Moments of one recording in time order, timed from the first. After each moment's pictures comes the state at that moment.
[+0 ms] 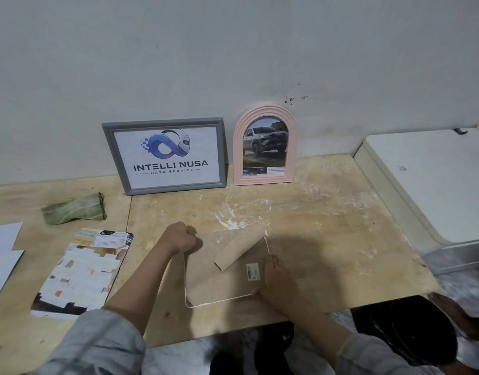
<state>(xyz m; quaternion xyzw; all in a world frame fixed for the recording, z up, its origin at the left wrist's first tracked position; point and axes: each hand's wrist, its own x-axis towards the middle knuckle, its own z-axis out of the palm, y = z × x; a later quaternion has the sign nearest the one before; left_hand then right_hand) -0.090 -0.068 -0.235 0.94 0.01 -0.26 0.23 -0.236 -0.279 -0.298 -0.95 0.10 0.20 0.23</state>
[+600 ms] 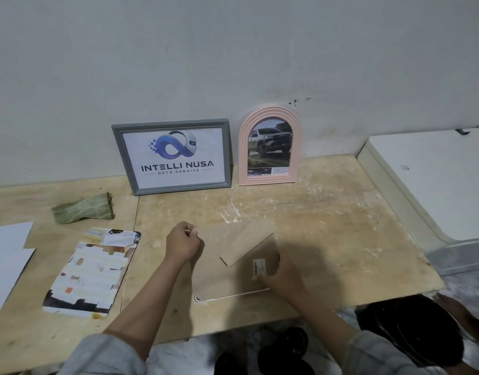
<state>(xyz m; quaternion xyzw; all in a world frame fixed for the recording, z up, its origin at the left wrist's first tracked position) -0.111 -0.060 -0.263 0.89 0.11 -0.09 0.42 -0.237 -0.278 -0.291 -0.85 0.24 0.08 0.46</state>
